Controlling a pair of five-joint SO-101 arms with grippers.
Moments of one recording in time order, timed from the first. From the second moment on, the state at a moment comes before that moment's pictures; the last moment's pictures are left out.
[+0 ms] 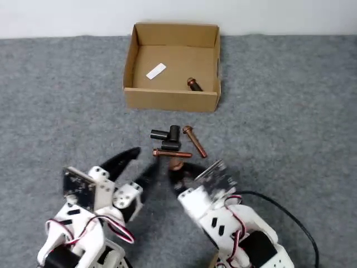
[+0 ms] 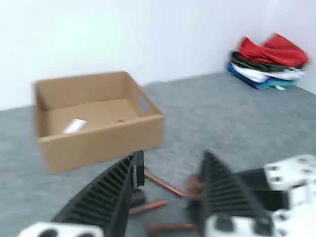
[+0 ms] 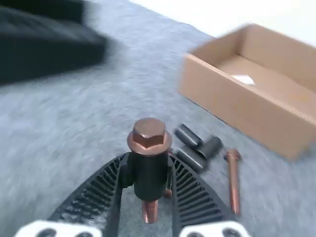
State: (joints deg) left arm 22.0 -103.7 68.7 62.8 12.3; right arm -37.5 -102.9 82.4 50.9 -2.0
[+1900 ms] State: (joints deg) left arm -2.6 -103.6 96.8 65.5 3.5; right arm -15.2 51.3 -39.9 41.2 -1.5
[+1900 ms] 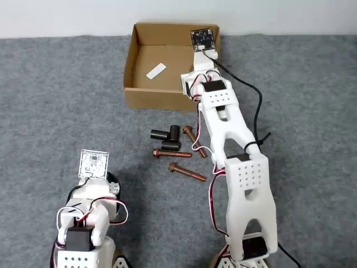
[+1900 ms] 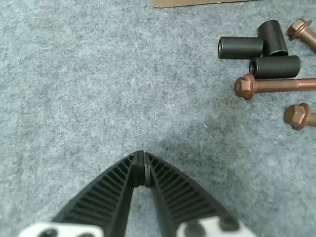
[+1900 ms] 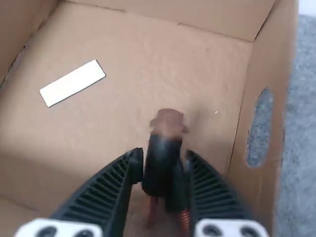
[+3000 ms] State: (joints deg) left arm -5.7 -103.6 96.8 65.5 5.6; right arm -26.3 52.1 -83.0 100.5 -13.9
